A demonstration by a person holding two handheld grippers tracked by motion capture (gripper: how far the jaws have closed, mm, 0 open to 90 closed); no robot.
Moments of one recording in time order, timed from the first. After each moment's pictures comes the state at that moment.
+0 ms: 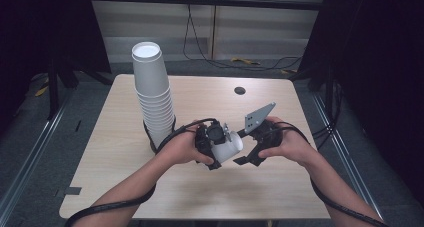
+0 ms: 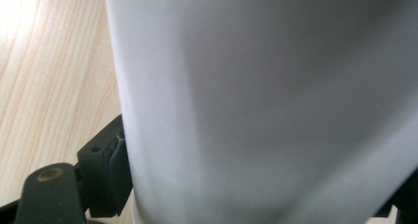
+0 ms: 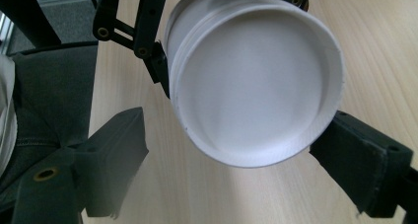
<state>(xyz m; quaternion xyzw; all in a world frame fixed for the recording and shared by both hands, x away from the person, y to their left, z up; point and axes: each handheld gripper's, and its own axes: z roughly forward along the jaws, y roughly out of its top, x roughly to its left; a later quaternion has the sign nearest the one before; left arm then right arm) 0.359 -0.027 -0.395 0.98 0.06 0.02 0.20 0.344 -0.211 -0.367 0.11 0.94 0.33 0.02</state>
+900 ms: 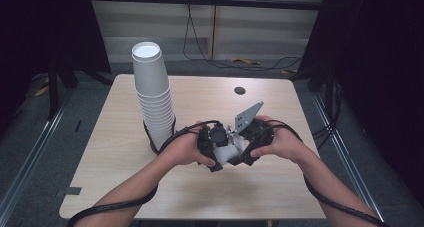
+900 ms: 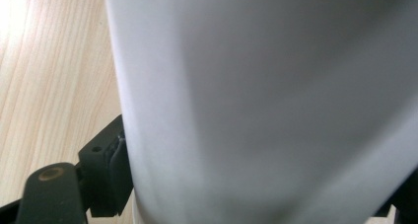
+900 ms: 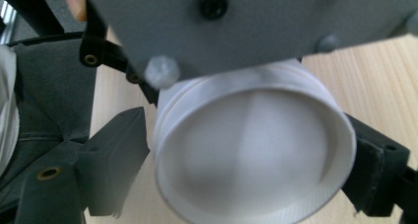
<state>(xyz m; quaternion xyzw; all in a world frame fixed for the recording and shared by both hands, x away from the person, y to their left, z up) 0.356 -0.033 -0.394 0.98 0.04 0.03 0.19 0.349 -0.190 -0.366 0.09 0.95 0.31 0.01</state>
